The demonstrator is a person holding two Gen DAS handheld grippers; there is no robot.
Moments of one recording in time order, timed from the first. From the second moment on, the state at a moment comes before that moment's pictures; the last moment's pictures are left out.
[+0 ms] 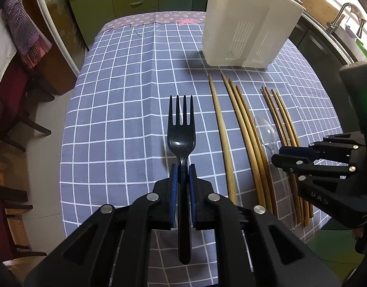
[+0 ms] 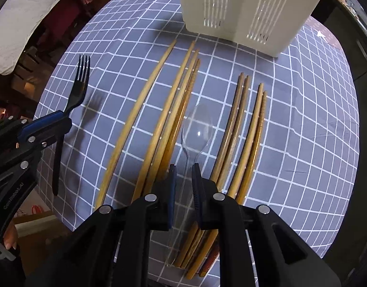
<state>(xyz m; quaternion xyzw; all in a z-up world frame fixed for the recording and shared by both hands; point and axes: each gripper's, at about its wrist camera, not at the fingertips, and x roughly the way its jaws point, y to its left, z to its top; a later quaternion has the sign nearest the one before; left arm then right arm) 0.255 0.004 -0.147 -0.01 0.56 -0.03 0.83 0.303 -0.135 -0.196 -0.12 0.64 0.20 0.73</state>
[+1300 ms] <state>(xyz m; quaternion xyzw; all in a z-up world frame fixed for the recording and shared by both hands) 0.368 -0.071 0.048 -0.03 0.24 -0.09 0.97 0.289 -0.252 -0.085 0.09 0.45 0.32 0.83</state>
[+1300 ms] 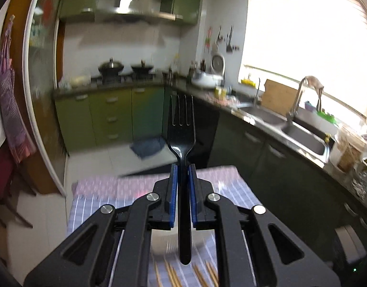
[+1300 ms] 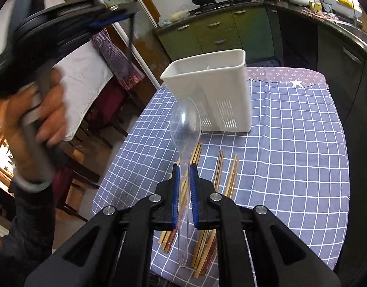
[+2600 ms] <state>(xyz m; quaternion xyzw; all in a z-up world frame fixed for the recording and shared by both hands) 0.336 -0.034 -0.030 -0.02 0.33 -0.06 0.94 0.465 -0.210 0.006 0.08 0.25 0.16 0.95</state>
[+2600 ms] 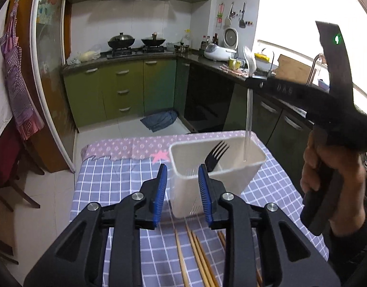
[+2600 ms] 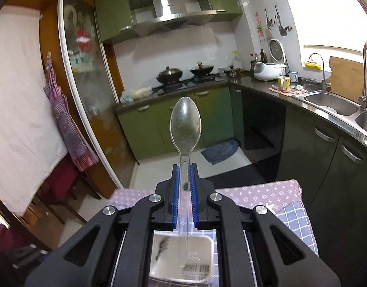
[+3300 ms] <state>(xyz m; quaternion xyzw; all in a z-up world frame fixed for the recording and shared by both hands) 0.292 -0.024 -0.070 0.01 0.46 -0.06 0.88 0.377 -0.229 -0.055 -0.02 0.30 0.18 0.94</state>
